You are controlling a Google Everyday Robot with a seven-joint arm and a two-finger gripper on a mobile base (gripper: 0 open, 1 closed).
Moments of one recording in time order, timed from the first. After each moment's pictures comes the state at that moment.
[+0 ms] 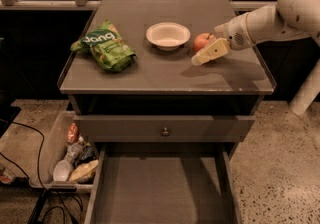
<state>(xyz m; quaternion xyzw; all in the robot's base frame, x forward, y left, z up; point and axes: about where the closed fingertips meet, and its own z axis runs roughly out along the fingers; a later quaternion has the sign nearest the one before) 0.697 -0.162 0.870 -0.43 0.78 0.20 0.41</state>
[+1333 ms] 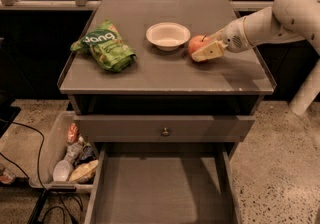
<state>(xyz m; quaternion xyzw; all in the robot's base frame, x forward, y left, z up) 0.705 -0.166 0.855 -0.42 0.79 0.19 0.40</state>
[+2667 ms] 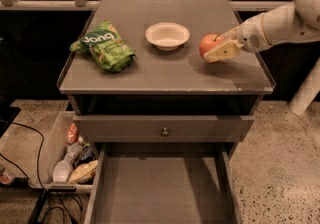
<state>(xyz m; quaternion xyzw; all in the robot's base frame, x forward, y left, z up) 0.676 -0.189 0.876 -0.43 0.79 0.19 0.40</state>
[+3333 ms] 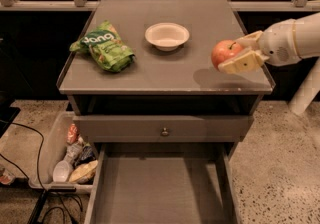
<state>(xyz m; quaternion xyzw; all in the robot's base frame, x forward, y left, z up) 0.595 -0.204 0.905 -0.46 0.76 0.18 0.43</state>
